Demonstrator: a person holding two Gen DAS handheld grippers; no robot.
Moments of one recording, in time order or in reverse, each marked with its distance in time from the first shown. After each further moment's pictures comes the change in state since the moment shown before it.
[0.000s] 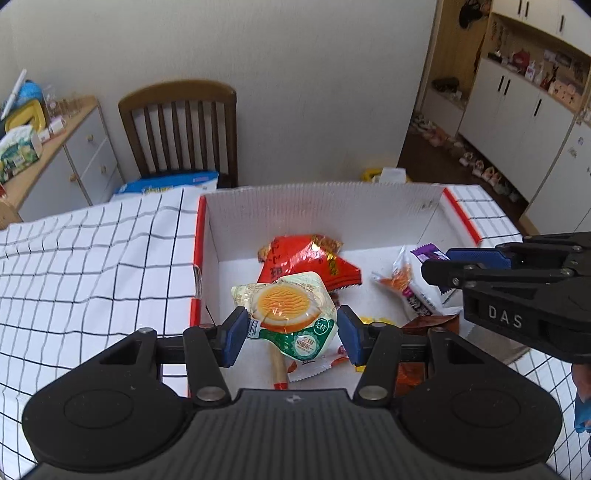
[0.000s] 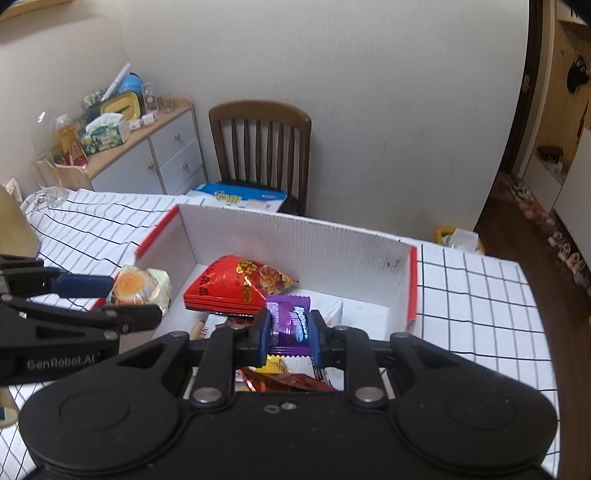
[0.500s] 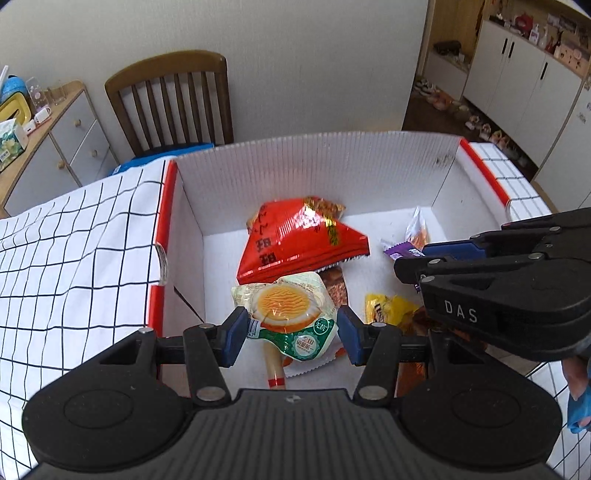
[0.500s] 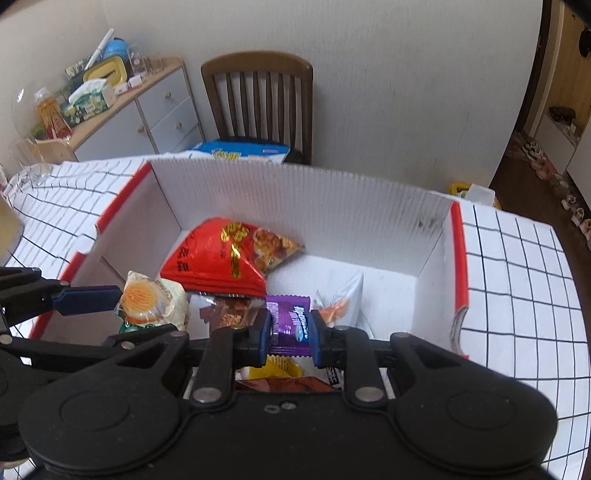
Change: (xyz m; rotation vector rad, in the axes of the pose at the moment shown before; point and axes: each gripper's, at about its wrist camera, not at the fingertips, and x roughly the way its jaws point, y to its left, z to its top) left arm 0.043 -0.015 -0.005 0.058 0.101 0.034; right arm 0.059 -0.005 -0.002 0.033 0.153 0.029
